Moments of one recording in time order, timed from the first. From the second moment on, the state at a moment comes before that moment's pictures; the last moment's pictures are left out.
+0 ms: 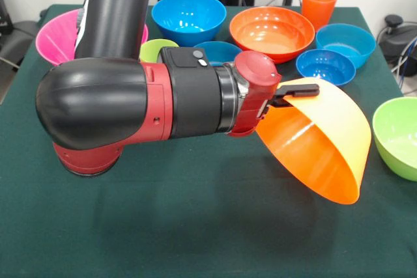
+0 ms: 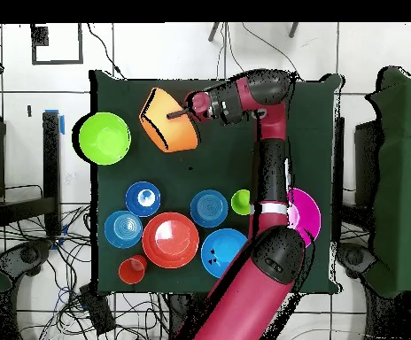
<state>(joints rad) -0.67 0.26 1.30 0.56 -0.18 1.81 1.48</state>
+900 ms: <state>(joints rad) -0.67 0.31 1.32 0.47 -0.18 1.95 1.39</state>
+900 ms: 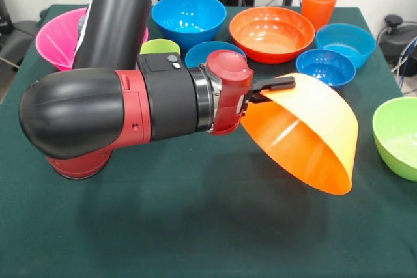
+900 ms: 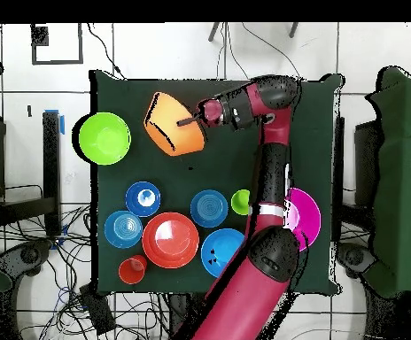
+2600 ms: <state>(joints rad) -0.67 0.34 1.47 0.42 -0.36 1.96 1.39</state>
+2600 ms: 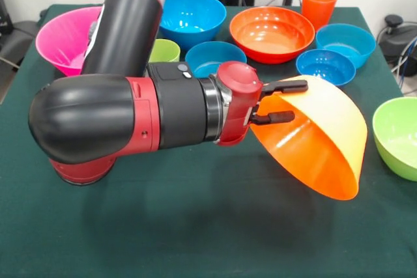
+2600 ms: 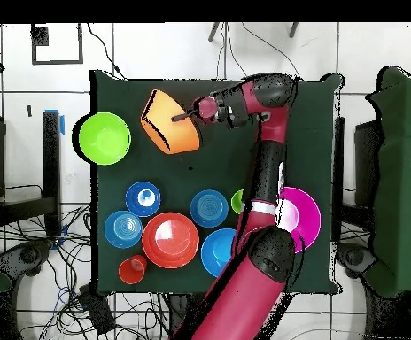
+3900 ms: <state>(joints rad) -0.68 0.32 1.52 0.40 -0.47 1.97 1.38</state>
